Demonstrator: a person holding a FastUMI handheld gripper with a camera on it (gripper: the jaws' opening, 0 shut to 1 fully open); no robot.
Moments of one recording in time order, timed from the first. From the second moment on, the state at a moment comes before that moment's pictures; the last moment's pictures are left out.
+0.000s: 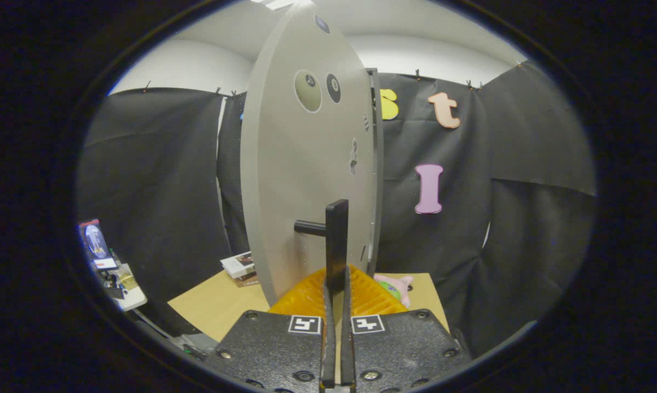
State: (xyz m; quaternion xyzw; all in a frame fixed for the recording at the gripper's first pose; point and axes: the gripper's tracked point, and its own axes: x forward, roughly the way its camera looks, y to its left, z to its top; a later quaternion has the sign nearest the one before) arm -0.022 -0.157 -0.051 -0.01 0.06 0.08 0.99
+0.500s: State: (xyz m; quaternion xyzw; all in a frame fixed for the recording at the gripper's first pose) arm -0.017 -0.211 -0.060 0.03 0.06 0.04 1.00
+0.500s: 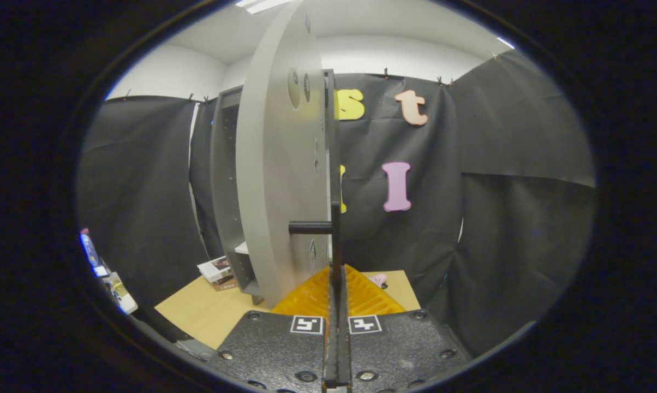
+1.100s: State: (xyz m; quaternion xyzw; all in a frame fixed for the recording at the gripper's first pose) arm -0.085 -0.231 -0.103 0.01 0.07 -0.02 1.00
